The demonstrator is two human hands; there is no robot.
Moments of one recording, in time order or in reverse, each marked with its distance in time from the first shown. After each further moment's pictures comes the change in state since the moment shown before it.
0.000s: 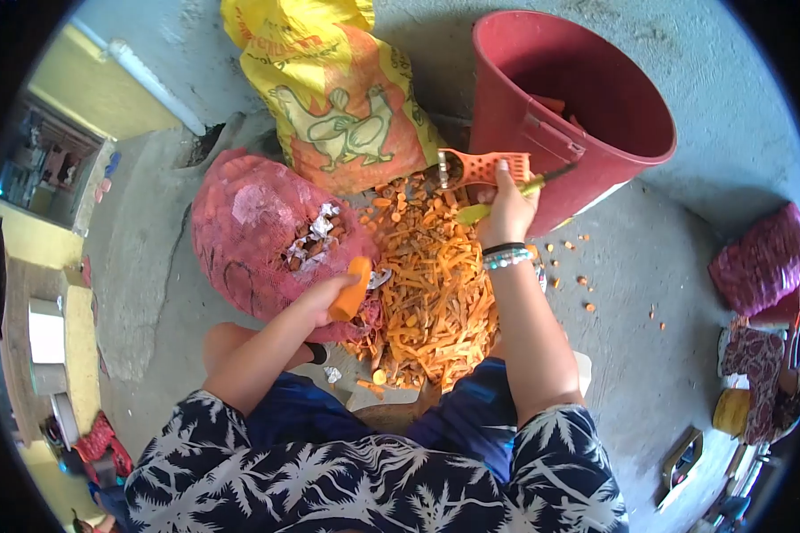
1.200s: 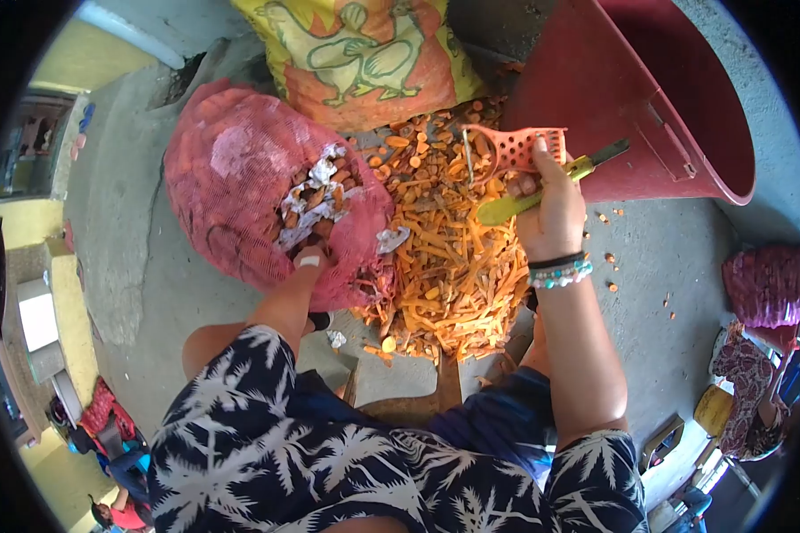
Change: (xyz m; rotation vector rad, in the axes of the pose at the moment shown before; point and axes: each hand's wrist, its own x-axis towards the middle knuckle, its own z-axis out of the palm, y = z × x) left_hand 0.193 -0.092 -0.180 1.442 0.369 0.019; right_hand -0.003 0.047 0.026 -0.075 -0.092 0.390
